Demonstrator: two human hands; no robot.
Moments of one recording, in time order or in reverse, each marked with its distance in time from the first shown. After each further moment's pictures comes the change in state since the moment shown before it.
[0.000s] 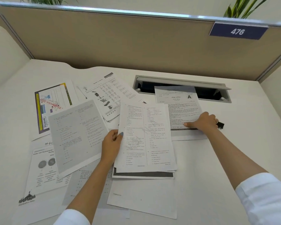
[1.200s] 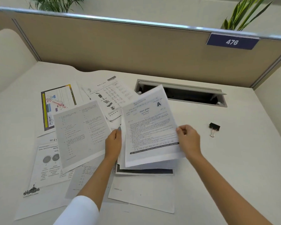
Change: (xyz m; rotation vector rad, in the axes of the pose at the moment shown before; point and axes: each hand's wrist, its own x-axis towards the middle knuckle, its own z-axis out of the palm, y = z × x) left_hand -0.012 0.006 0.006 -0.049 0.084 0.028; right_hand -0.128 -0.007 0.027 0.652 0.163 -0.349
